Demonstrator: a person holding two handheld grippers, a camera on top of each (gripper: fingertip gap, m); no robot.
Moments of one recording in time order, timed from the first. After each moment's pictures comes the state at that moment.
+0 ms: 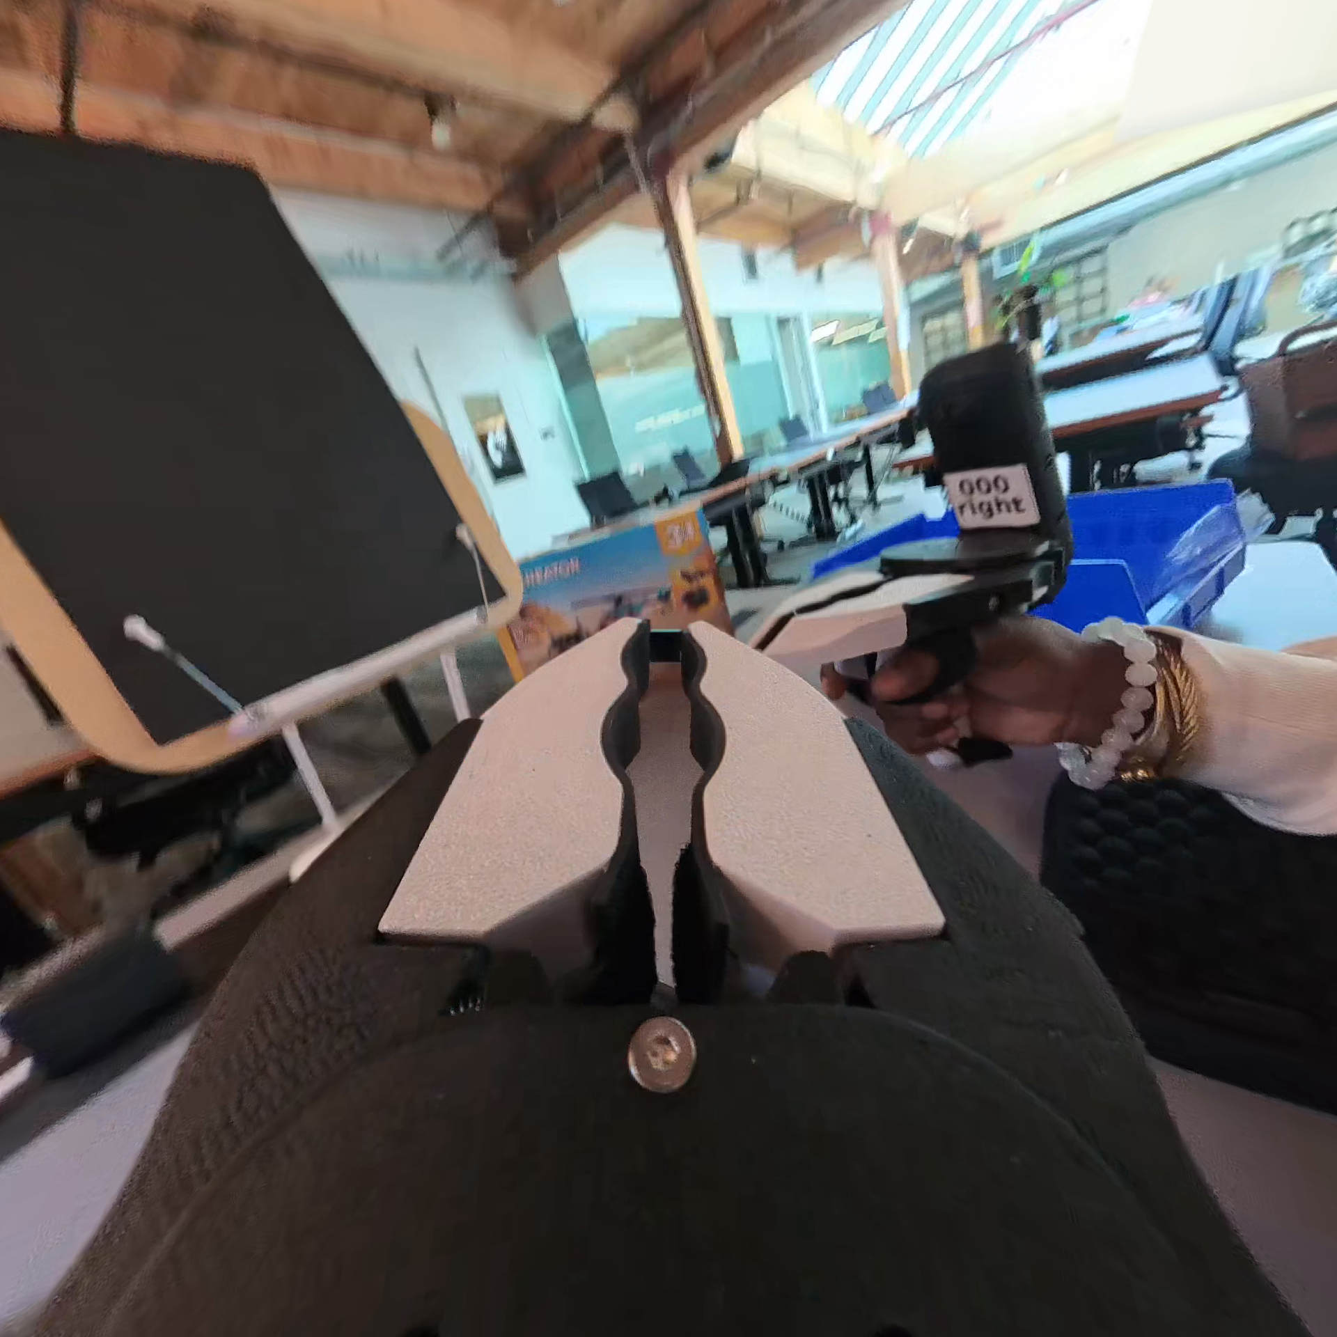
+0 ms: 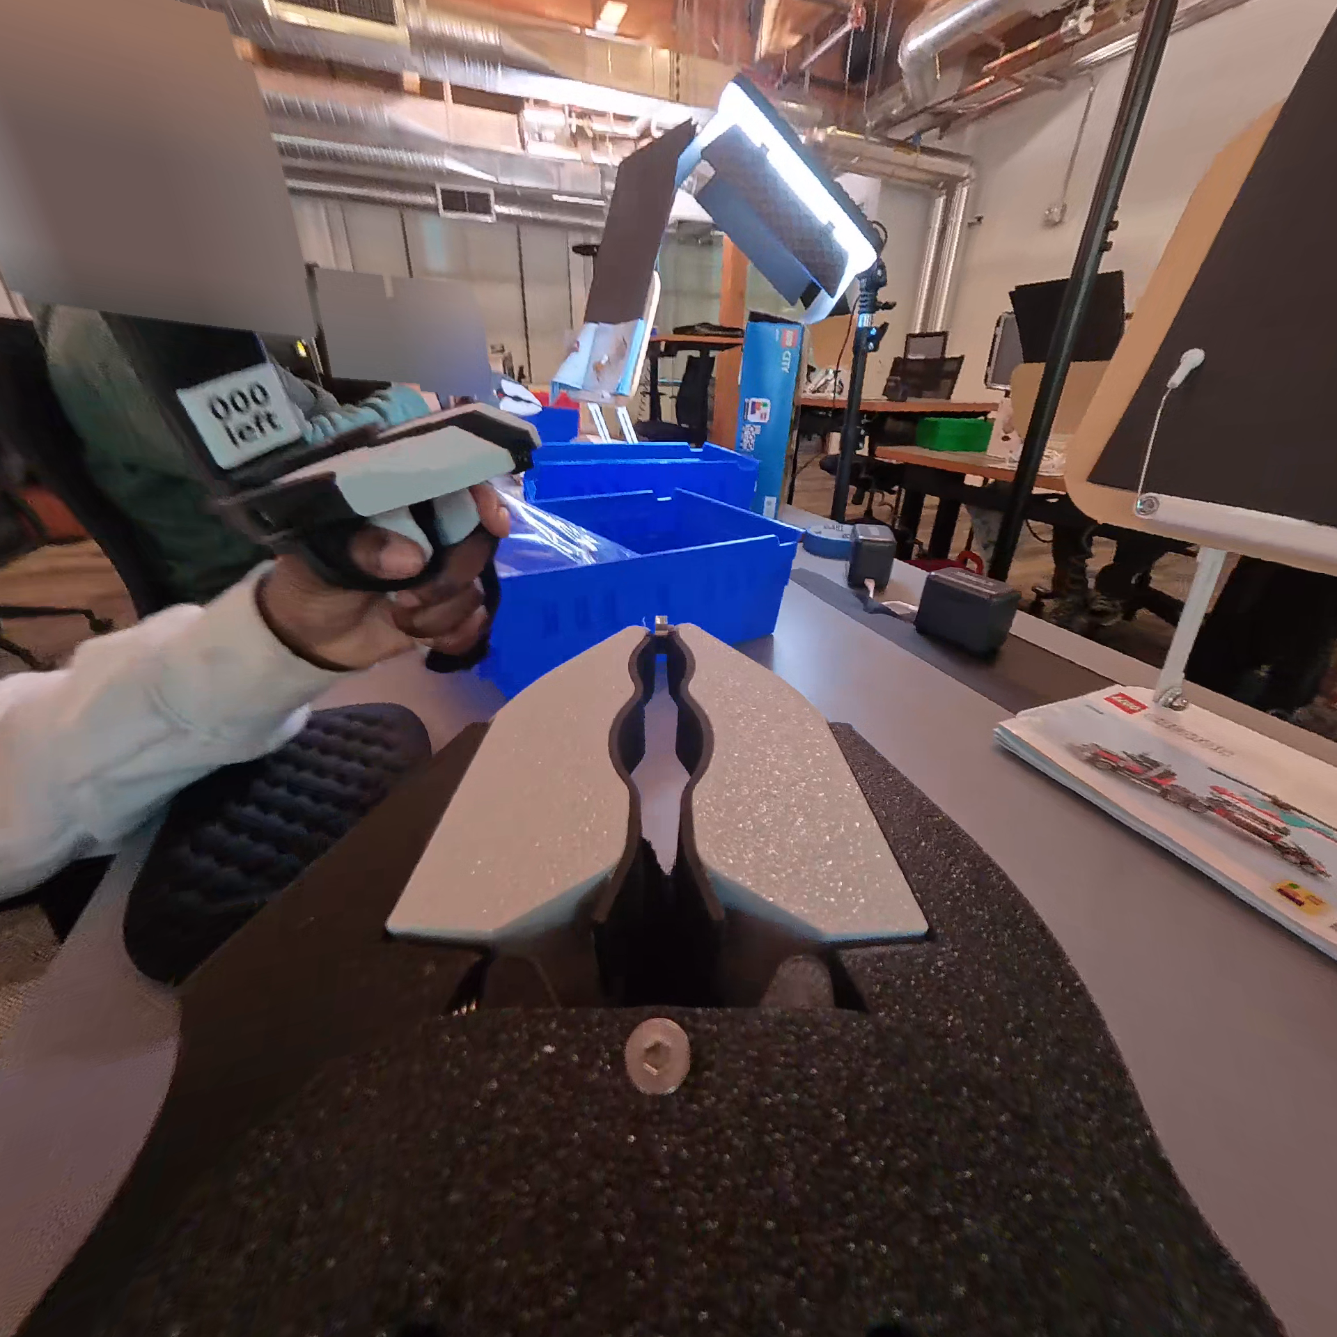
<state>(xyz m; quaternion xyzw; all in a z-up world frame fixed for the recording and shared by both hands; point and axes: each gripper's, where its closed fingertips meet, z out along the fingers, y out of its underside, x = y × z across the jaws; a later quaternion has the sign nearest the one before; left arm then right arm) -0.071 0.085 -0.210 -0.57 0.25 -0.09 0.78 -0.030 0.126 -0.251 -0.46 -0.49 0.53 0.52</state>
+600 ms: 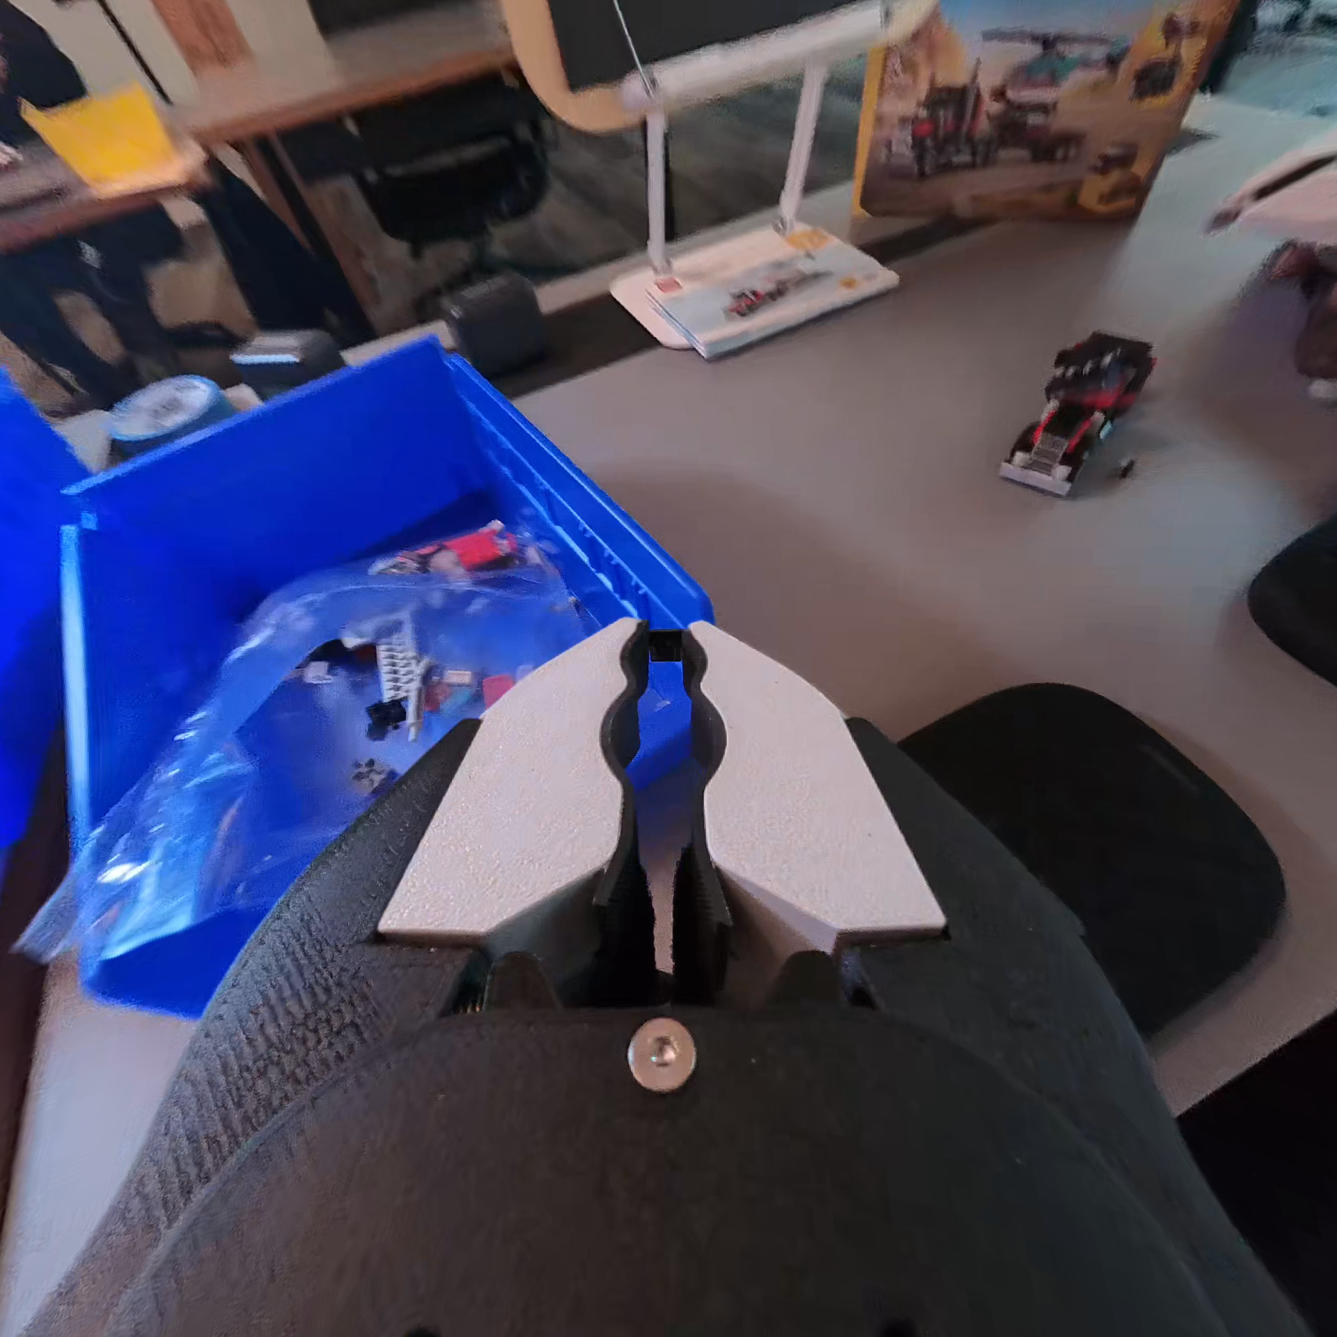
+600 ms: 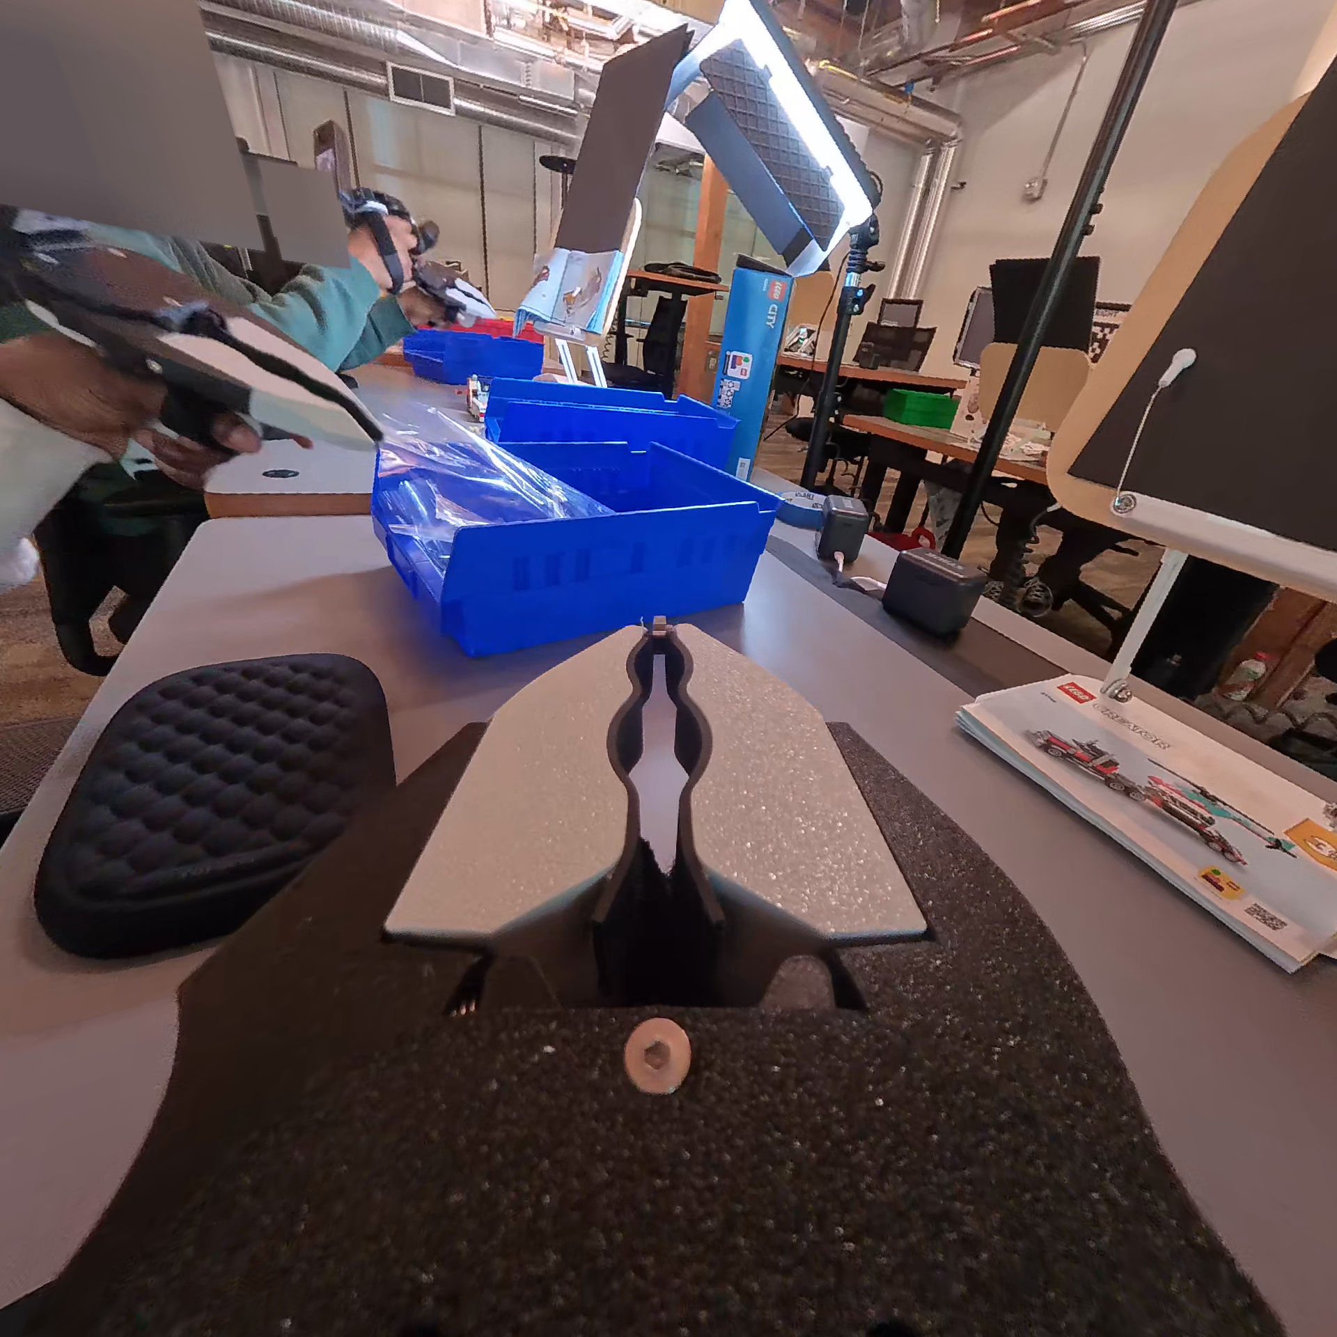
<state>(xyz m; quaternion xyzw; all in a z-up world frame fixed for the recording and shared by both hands) -0.243 -0.038 -0.270 -0.83 0.04 0.06 0.55 -0.039 0.123 -0.260 -0.46 -0.52 0.48 0.53</state>
